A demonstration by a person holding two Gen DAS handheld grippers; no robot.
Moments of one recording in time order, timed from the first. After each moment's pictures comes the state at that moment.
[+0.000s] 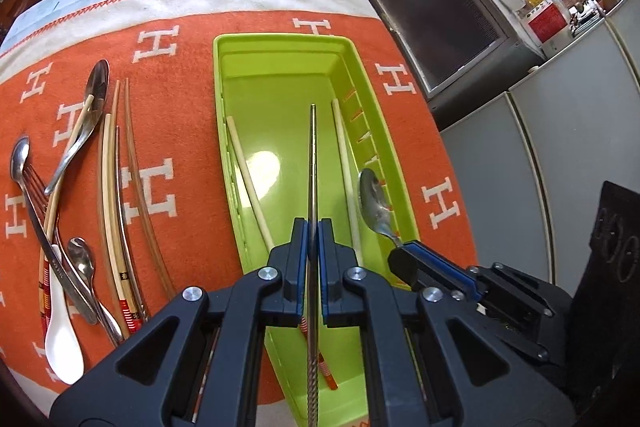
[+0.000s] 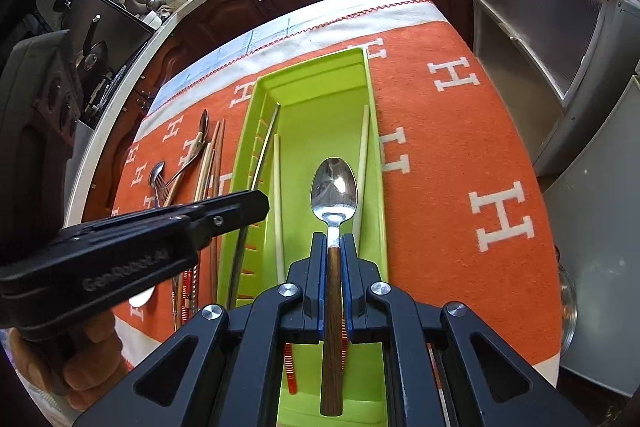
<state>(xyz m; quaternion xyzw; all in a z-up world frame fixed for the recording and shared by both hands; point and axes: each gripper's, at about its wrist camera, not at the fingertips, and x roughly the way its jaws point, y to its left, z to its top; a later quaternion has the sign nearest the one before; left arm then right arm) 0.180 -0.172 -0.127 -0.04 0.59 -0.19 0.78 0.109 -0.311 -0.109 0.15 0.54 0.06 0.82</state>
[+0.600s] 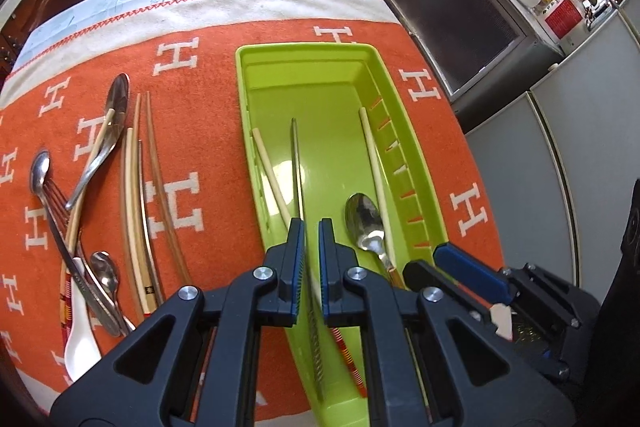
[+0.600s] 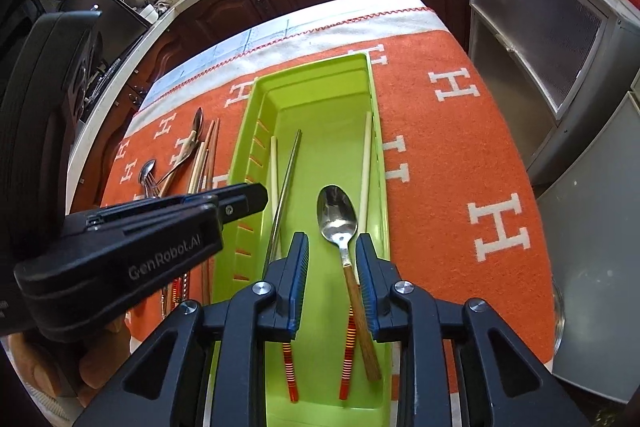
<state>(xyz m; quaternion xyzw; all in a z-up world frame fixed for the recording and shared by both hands) 0.181 -0.168 -0.125 -0.01 0.58 -0.17 0.80 0.115 -0.290 -0.107 0.12 0.54 0.05 0.83</state>
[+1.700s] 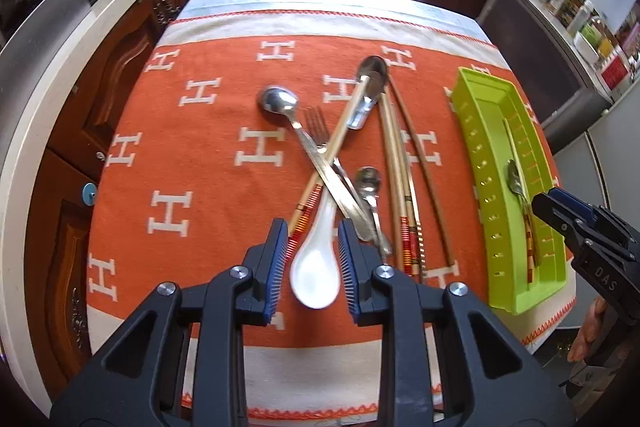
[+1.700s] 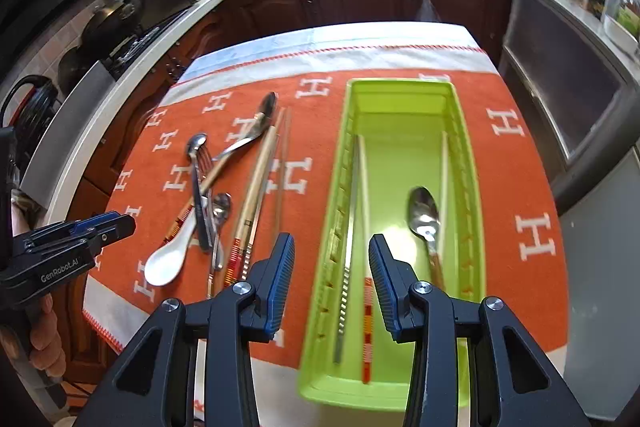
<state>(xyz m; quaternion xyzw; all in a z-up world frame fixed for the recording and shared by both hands) 0.100 0.054 -0.075 -0.03 0.54 -0.02 0.84 0.088 -0.194 -0.066 0.04 0.51 0.10 0.85</state>
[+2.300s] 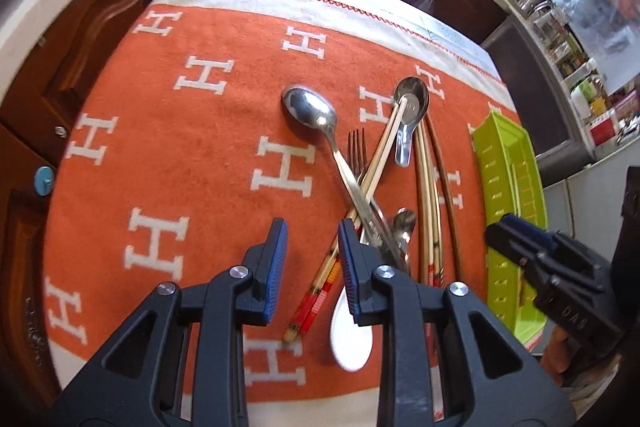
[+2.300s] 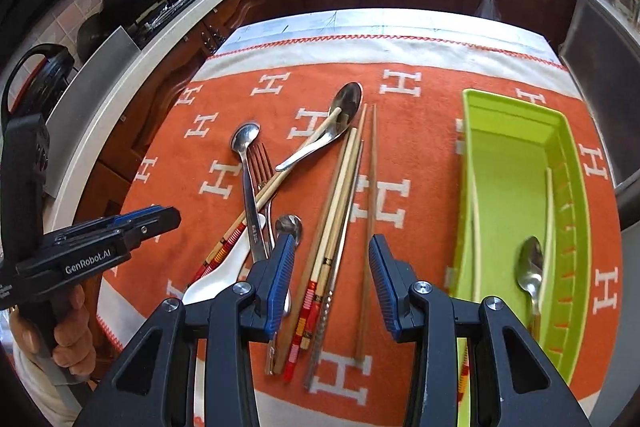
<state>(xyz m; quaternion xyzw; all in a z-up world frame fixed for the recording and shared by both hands) 0.163 0.117 -0.129 -0.15 0.56 -0.06 0.81 0.158 -0.097 -0.095 0.03 0.56 0.16 0.82</state>
